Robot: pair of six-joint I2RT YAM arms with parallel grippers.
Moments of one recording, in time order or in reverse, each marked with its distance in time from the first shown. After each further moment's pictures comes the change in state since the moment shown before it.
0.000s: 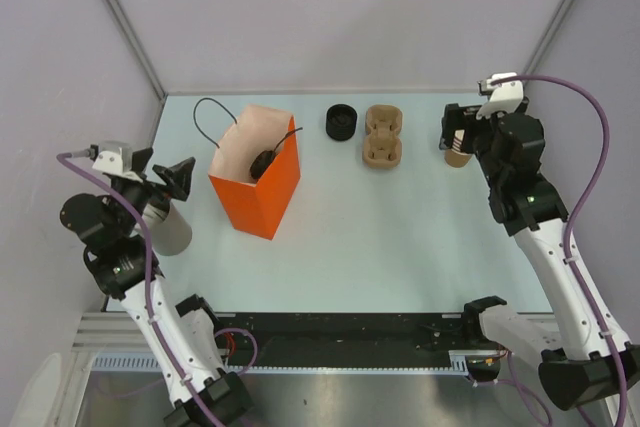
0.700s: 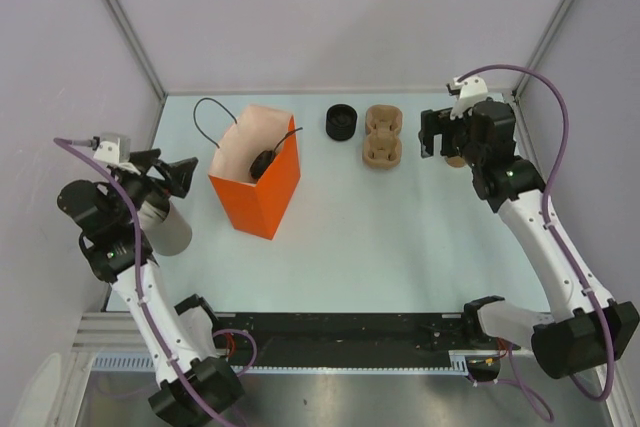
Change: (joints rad) left arm 0.000 0.106 0.000 -0.004 0.078 -0.019; right arm -0.002 0.170 0.027 -0.086 -0.183 0.005
